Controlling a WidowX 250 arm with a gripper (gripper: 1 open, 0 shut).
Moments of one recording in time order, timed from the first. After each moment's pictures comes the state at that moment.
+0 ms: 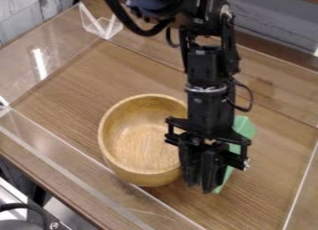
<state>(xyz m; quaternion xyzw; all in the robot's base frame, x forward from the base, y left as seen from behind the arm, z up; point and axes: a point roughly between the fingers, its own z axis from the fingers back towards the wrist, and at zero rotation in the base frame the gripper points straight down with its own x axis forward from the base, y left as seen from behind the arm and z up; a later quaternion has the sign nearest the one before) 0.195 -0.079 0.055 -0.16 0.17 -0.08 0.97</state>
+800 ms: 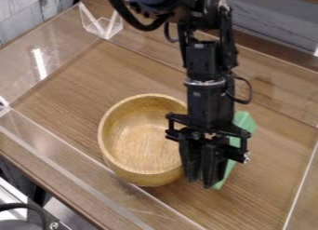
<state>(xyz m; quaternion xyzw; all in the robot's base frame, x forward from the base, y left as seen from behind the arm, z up) 0.198 -0.079 0.058 -0.17 0.18 -0.08 0.97</state>
